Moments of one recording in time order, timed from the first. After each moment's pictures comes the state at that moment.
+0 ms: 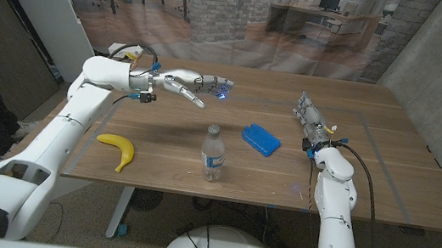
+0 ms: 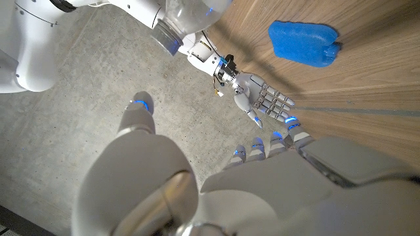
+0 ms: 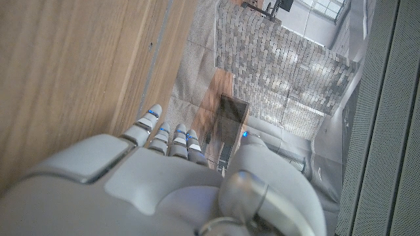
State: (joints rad) left arm 0.66 0.51 0.12 -1.41 -0.25 -0.43 -1.29; left_hand 0.62 -0.18 0.25 -0.15 0.47 -0.17 0.11 0.18 0.19 -0.18 0.18 0.21 0.23 -0.17 0.20 0.18 0.18 -0.17 0.18 0.38 0.19; right arm -1.00 0.20 0.27 -1.53 -0.14 0.08 0.38; right_hand 0.37 0.14 0.14 0.07 0.19 0.04 0.11 0.18 0.18 0.06 0.08 0.18 0.18 -0.01 0.07 0.18 0.18 0.15 0.00 0.19 0.17
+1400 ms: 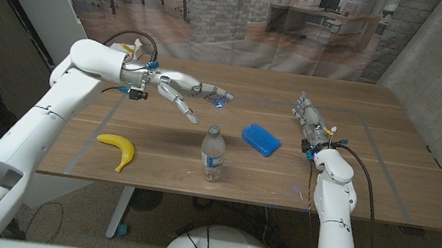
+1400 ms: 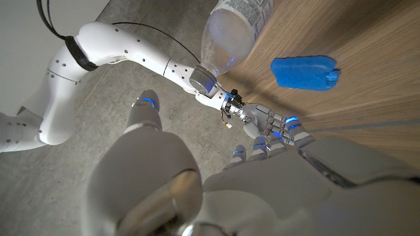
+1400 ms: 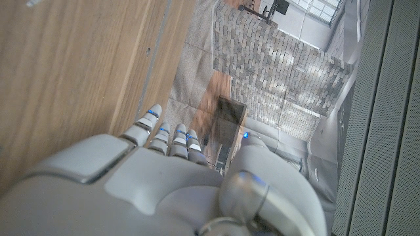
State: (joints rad) left arm 0.72 0.66 0.12 -1.66 -0.20 -0.39 -1.32; left_hand 0.68 -0.12 0.18 -0.14 0.50 -0.17 0.11 0.18 0.19 -0.17 0.21 0.21 0.23 -0.17 0.20 0.18 0.18 -0.17 0.18 0.35 0.20; right arm -1.02 0.21 0.26 -1.56 -0.13 0.08 0.39; right_hand 0.36 0.13 0.14 0.07 0.19 0.04 0.11 0.18 0.18 0.06 0.08 0.18 0.18 -0.01 0.07 0.18 0.18 0.15 0.00 0.19 0.17
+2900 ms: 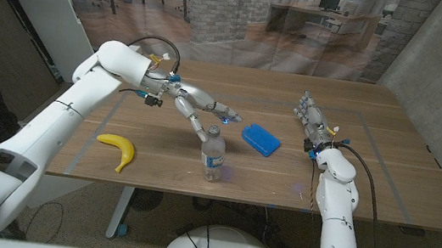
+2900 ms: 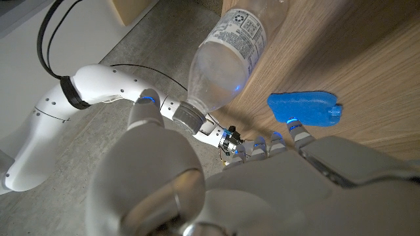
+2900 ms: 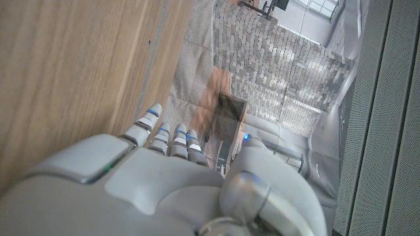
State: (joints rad) left arm 0.64 0.64 0.27 -1.66 -0.07 -0.37 -1.37; left_hand 0.72 -0.10 0.11 -0.12 0.50 -0.17 0.11 0.19 0.19 -0.17 0.21 0.23 0.23 -0.18 0.21 0.18 0.18 -0.18 0.19 0.34 0.20; right arm -0.99 0.19 0.28 -1.52 -0.11 0.10 0.40; right_hand 0.33 0.13 0.13 0.08 0.19 0.04 0.11 0.18 0.18 0.06 0.08 0.18 0.18 -0.01 0.07 0.18 0.18 0.16 0.00 0.19 0.17
